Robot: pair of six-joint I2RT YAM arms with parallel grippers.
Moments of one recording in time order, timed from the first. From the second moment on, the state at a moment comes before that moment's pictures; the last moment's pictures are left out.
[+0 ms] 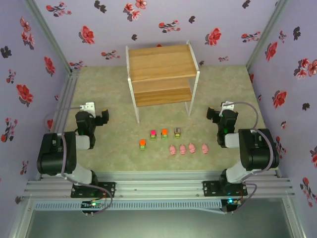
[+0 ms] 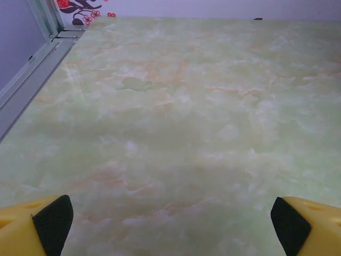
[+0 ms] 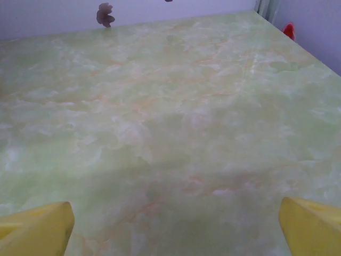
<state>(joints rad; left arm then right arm) 0.04 1.53 0.37 0.79 0.01 0.00 0.02 1.56 0.38 0.80 0.15 0.09</state>
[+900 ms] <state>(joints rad) 0.08 1.53 0.37 0.82 0.08 0.00 0.02 1.56 0.39 0.78 0.15 0.09</state>
